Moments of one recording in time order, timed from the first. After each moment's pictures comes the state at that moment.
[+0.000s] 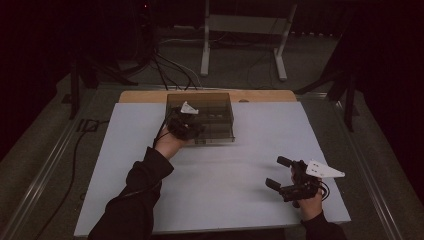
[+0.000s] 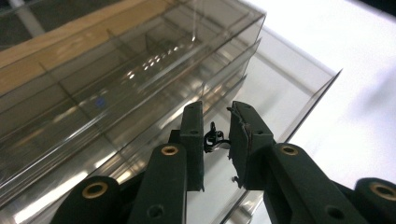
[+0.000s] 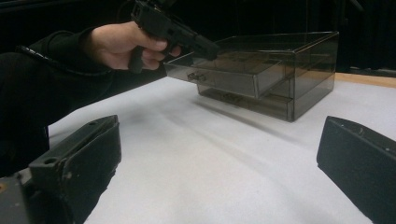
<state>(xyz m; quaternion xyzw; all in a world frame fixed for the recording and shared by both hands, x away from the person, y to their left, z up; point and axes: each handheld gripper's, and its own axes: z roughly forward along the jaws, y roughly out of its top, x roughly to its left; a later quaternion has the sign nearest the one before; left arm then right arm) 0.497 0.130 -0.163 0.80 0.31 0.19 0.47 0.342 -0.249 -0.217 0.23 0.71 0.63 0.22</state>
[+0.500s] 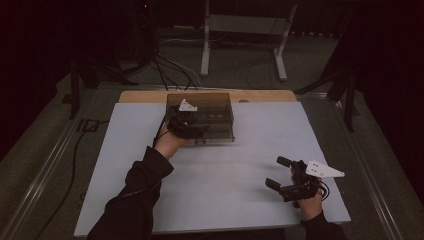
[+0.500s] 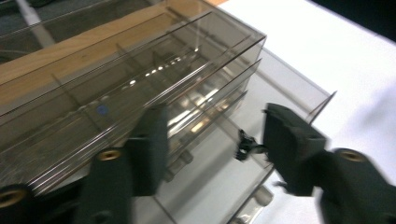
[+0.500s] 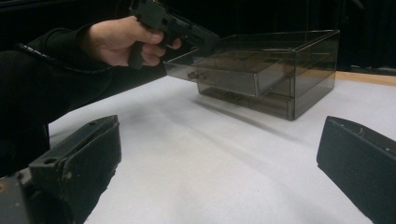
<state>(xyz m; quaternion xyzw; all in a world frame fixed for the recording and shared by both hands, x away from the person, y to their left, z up) 0.495 0.131 -0.156 0.79 0.33 0.20 0.49 0.343 -0.249 -0.217 0.23 0.71 0.63 0.22</state>
